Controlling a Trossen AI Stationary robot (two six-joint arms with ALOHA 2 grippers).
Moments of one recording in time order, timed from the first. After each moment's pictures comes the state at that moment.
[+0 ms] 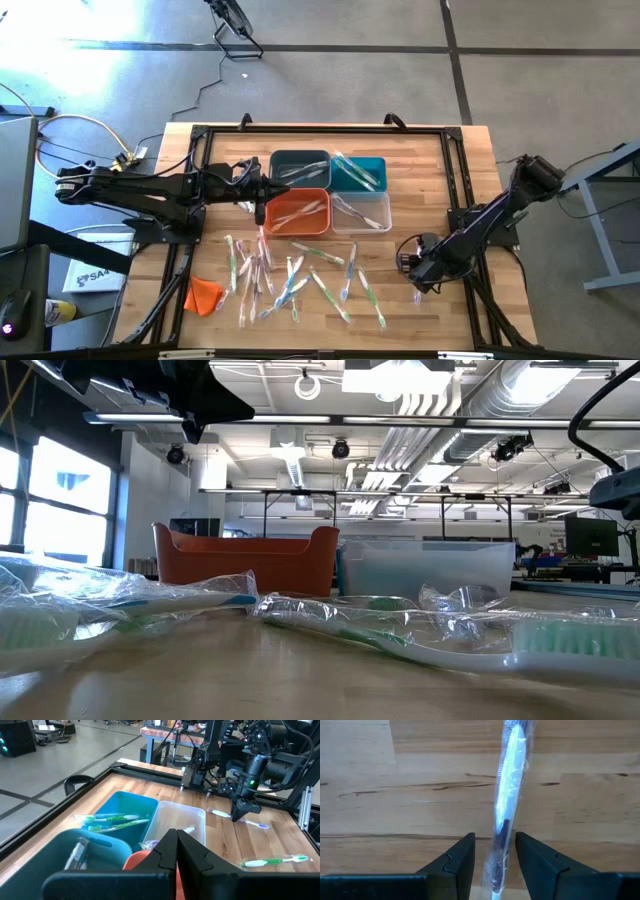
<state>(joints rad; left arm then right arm) 0.05 0.91 0.59 0.15 -0.15 -0.16 0.70 1.43 0.62 -0.65 0.08 2.31</state>
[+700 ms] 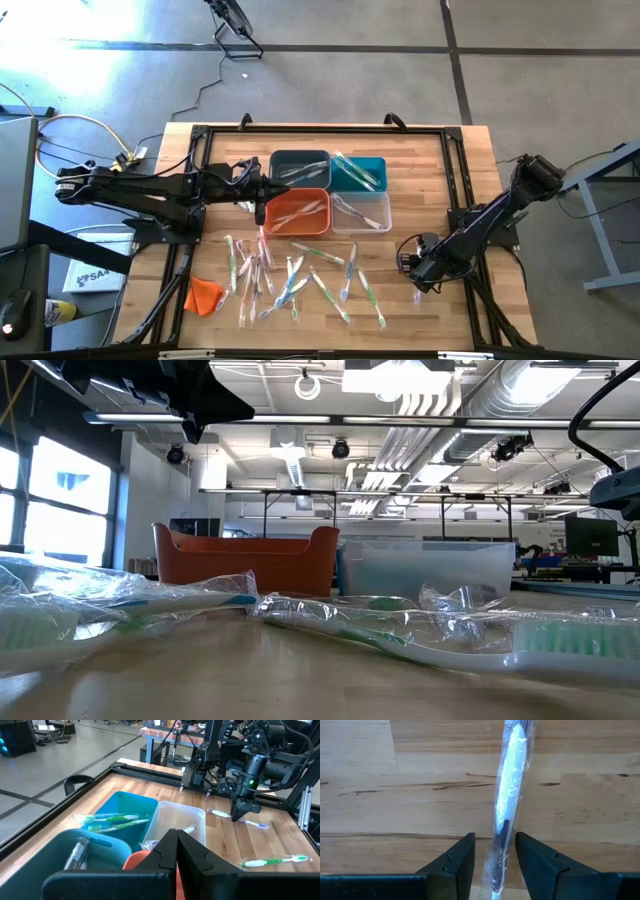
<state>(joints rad) 0.05 0.91 0.59 0.15 -0.15 -0.16 0.70 1.43 0.61 -0.63 0.07 2.31</state>
